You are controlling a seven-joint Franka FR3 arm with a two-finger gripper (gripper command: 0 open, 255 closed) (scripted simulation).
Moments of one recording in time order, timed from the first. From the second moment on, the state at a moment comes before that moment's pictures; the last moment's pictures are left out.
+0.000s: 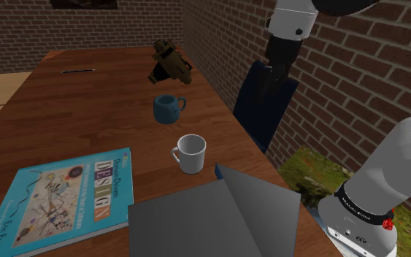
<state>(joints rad) 0.05 -0.66 0.19 -2.47 0.21 1.82 0.06</state>
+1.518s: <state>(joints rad) 0.07 -0.07 0.49 -2.35 0.11 2.36 0.42</state>
